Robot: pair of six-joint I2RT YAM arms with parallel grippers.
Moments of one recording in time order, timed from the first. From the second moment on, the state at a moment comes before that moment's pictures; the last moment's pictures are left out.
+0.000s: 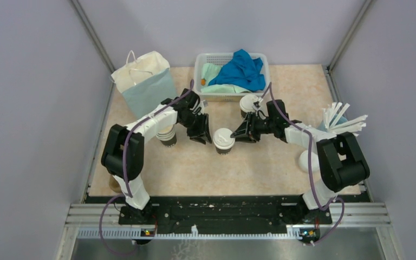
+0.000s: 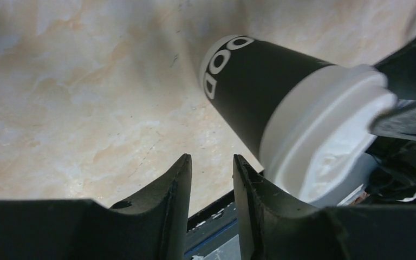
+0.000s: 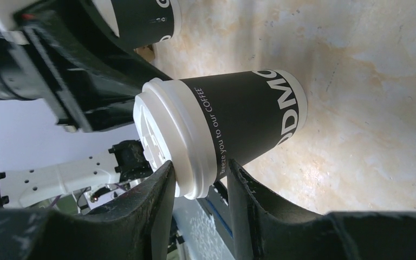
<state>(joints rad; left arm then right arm) -0.46 1.75 1.31 -0.71 0.49 -0.44 0.35 1.59 0.83 0.01 -0.79 0.83</state>
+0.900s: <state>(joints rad) -0.49 1.72 1.43 -0.83 0.43 -0.42 0.34 1.60 0.87 -0.06 -0.80 0.80</state>
